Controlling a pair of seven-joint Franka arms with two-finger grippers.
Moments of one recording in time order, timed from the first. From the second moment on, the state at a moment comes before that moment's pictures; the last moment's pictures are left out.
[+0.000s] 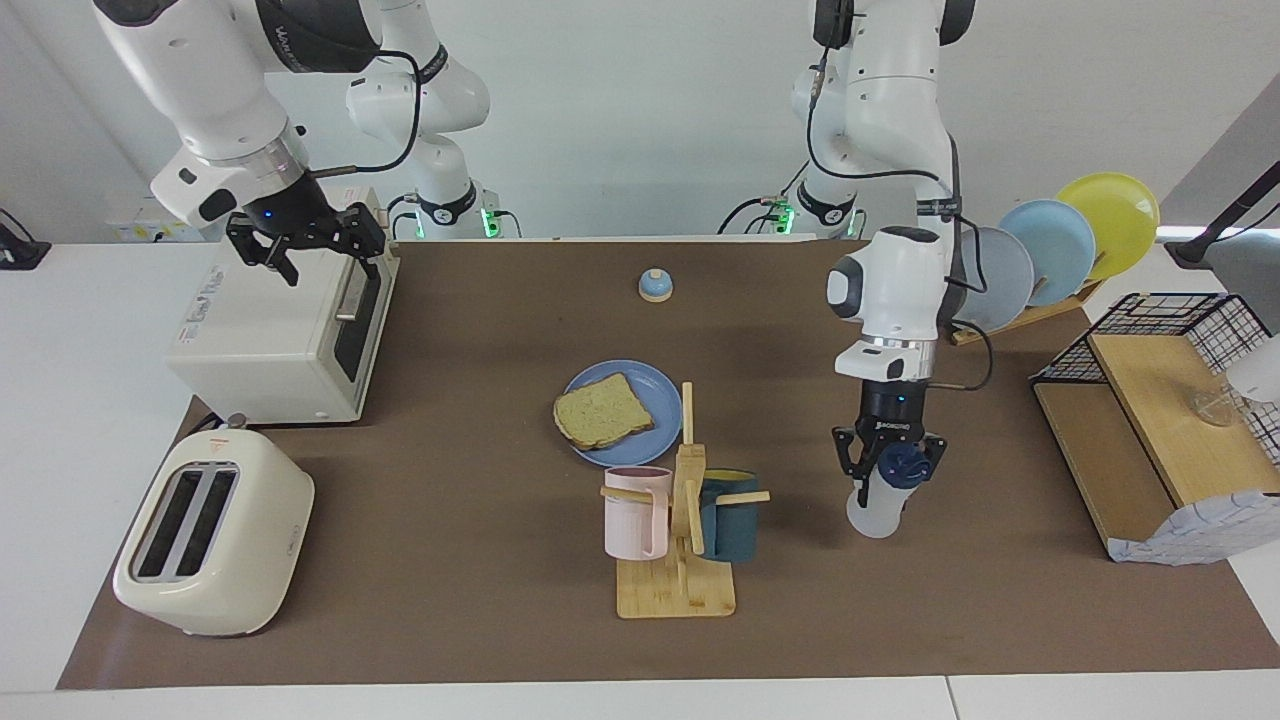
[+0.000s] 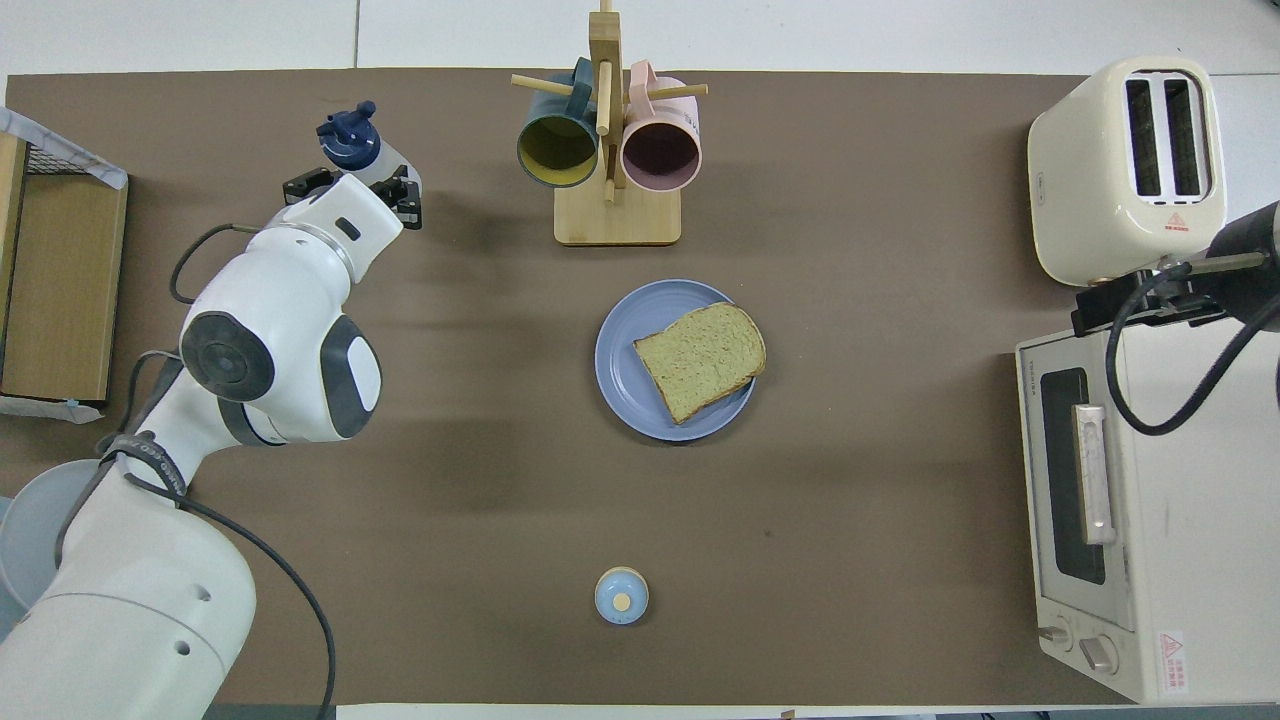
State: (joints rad) left arm -0.65 0.41 0.36 -2.04 -0.34 3.22 0.22; right arm 0.12 -0.01 -0.10 -1.61 0.01 1.54 -0.05
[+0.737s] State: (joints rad) left arm -0.59 0.53 0.23 -2.04 -0.34 3.39 0.20; right arm 0.11 -0.01 -0.10 -1.61 0.01 1.54 -0.05
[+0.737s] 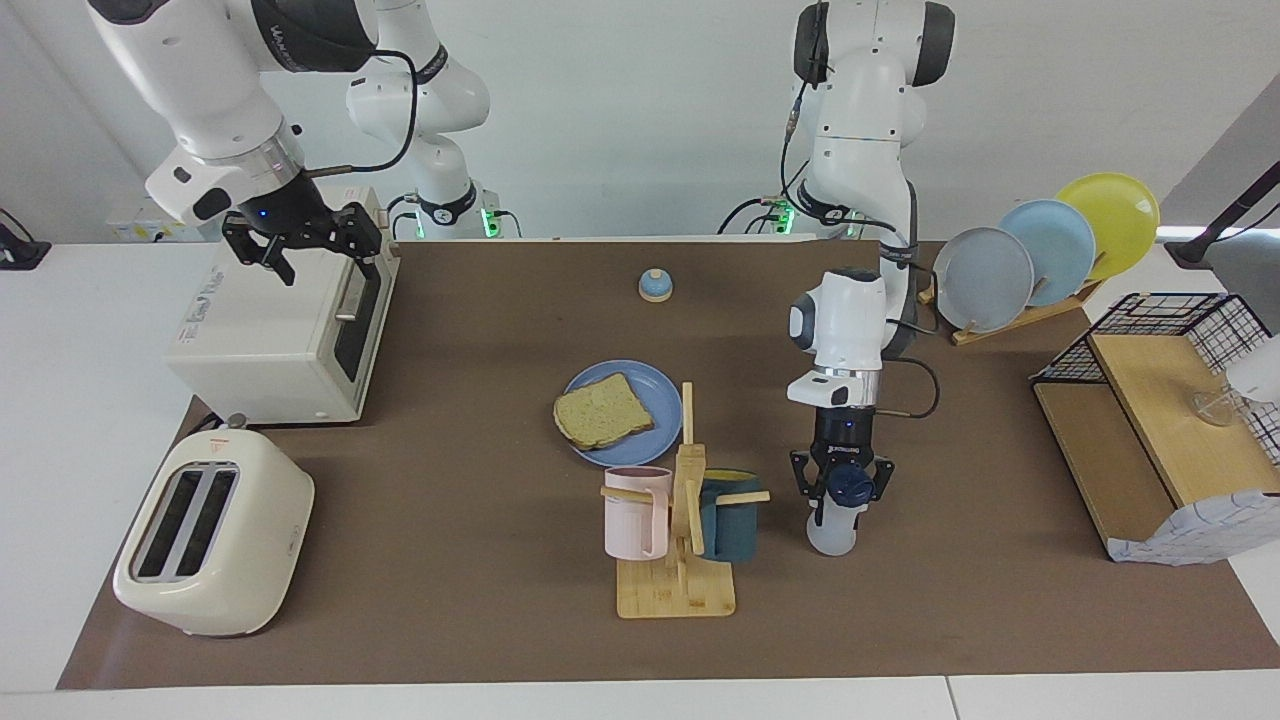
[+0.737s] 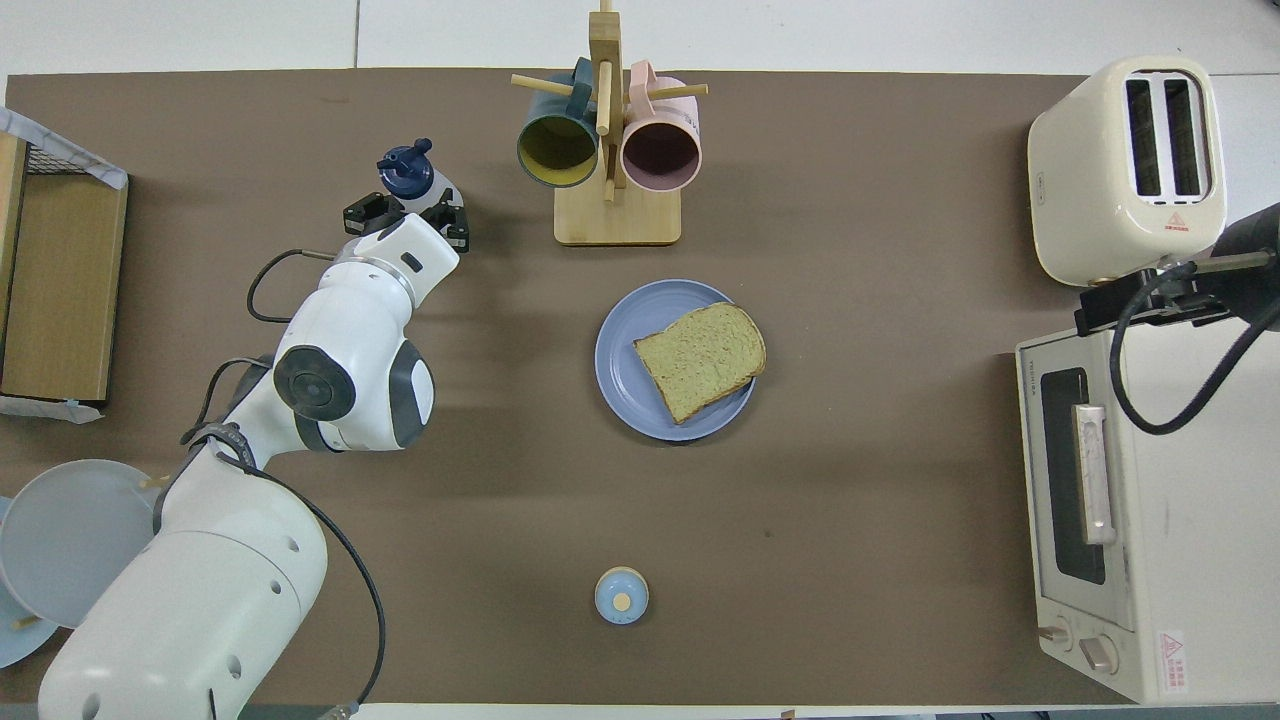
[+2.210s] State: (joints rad) left arm -0.50 0.23 0.18 -2.09 -0.34 2.85 0.27; right arm 0.09 -0.01 -0.09 -1.60 0.01 1.50 -0.05
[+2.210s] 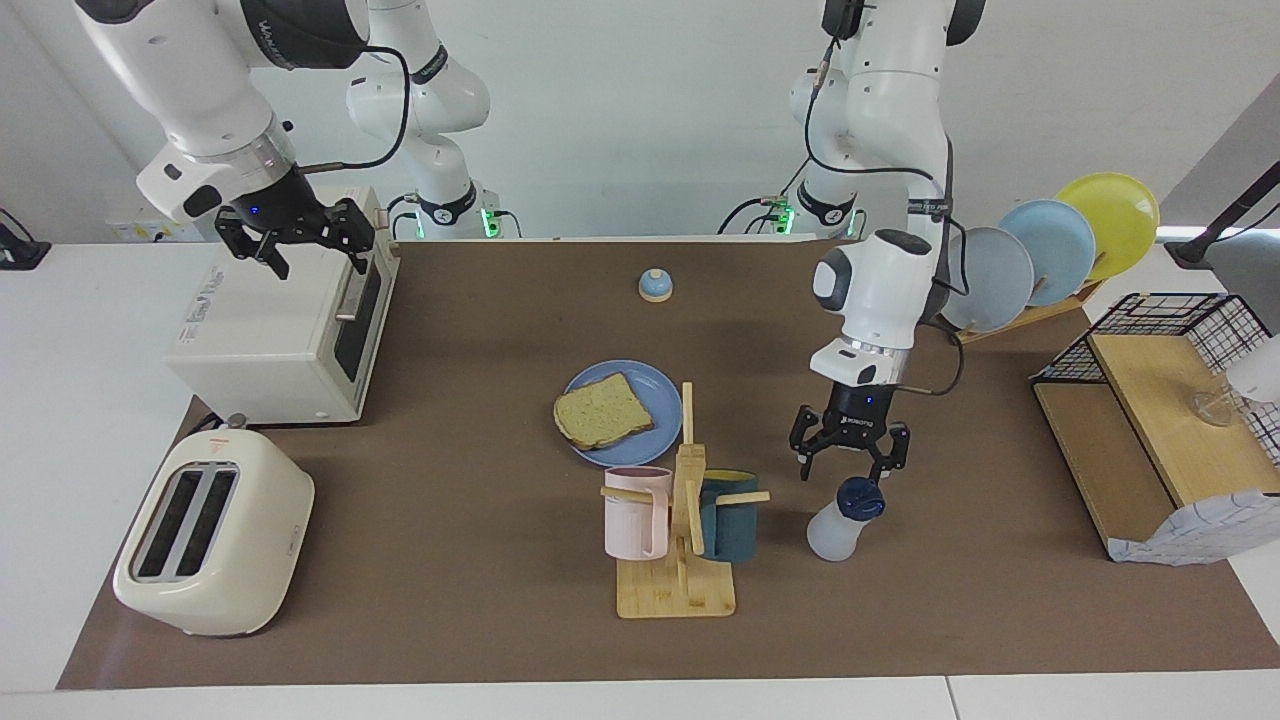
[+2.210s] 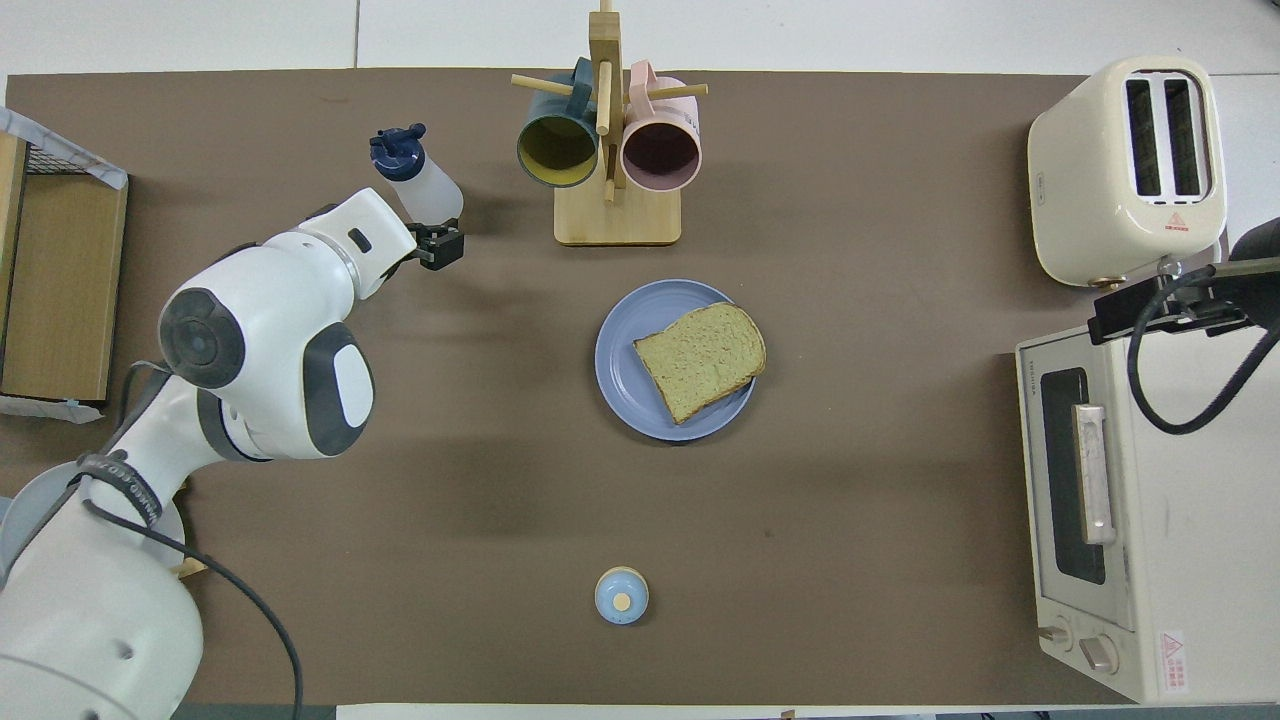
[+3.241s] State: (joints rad) left arm -0.51 -0.05 0.16 -1.77 -0.14 1.83 -0.11; right arm 0.09 -0.02 -0.09 -1.60 0.01 1.50 -0.05
